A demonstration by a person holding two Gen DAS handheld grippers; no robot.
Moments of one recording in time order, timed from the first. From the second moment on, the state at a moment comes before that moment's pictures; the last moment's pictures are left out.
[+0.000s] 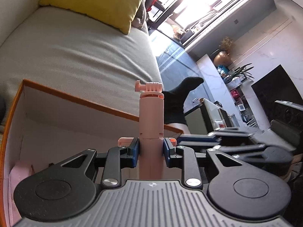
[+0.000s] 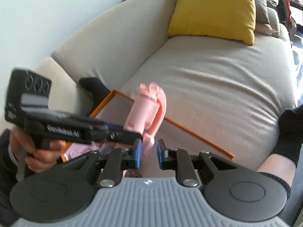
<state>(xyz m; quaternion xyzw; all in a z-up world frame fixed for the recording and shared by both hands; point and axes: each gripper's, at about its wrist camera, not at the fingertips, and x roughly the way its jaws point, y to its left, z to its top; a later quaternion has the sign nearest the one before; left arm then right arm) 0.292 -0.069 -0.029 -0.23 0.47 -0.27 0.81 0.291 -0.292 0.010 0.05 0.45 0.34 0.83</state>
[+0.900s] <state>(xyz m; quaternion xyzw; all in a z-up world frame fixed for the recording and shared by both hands) 0.311 -0.059 -0.072 -0.25 0.52 -0.21 0.79 0.307 -0.224 -0.012 -0.11 0.46 0.29 0.83</state>
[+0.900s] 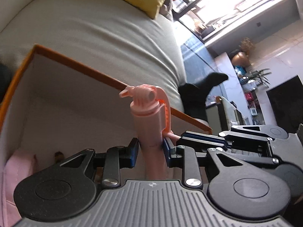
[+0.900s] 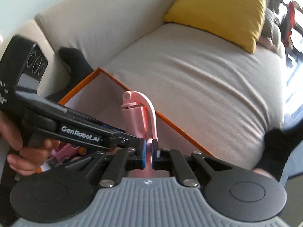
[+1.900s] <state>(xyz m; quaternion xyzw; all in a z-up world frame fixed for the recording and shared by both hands) 0.253 0.010 -0.046 -0.24 0.47 -0.14 0.84 0.260 -0.143 -0.071 -0.41 0.33 0.36 0.77</state>
